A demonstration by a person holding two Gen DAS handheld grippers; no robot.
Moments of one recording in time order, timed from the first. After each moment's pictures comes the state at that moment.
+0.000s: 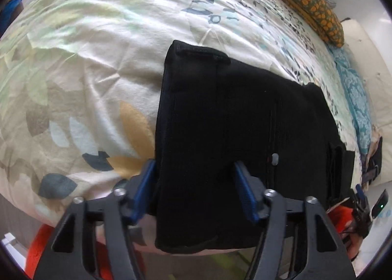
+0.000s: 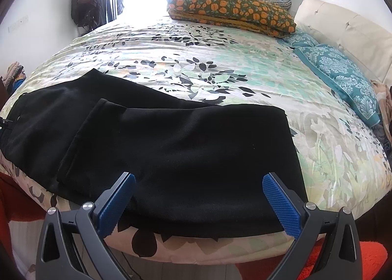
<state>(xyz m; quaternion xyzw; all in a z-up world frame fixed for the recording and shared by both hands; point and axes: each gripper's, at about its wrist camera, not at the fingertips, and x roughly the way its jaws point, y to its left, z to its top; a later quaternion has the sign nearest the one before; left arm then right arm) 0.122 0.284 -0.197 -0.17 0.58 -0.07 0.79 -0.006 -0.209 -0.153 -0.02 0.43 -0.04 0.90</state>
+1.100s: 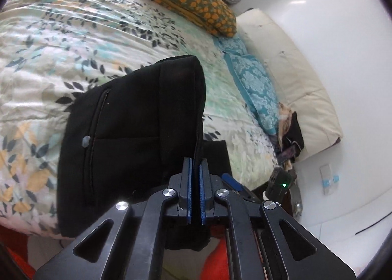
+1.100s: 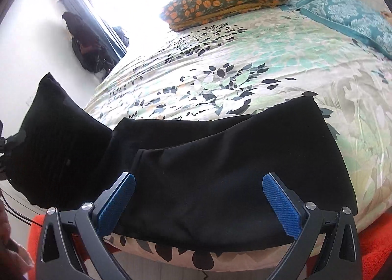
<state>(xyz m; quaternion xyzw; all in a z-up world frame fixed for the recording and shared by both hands) 0.085 0.023 -0.046 -0.22 0.50 -0.34 0.76 0.011 -0.254 -0.135 0.22 0.41 0.05 0.88</state>
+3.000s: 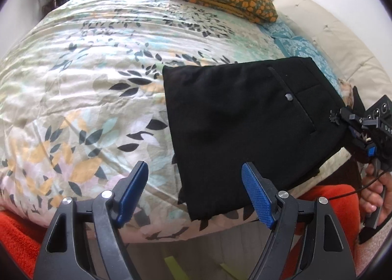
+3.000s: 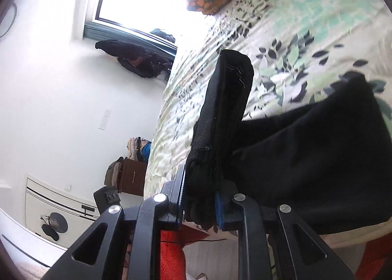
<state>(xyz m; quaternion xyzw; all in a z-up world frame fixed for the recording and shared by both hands) 0.045 0.034 -0.102 -0.07 0.49 -0.20 0.85 0.038 -0.279 -0.091 0.41 0.41 0.23 0.78</state>
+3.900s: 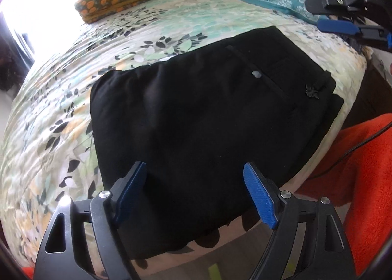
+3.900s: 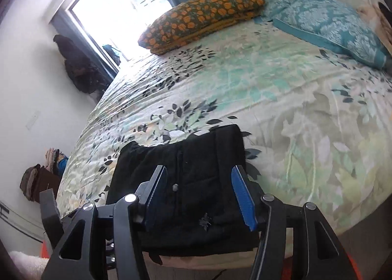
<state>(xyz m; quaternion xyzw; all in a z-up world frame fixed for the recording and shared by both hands) 0.015 -0.142 -0.152 0.19 0.46 -0.24 0.83 0.004 -0.373 -0.070 0.22 0.39 0.04 0.89</state>
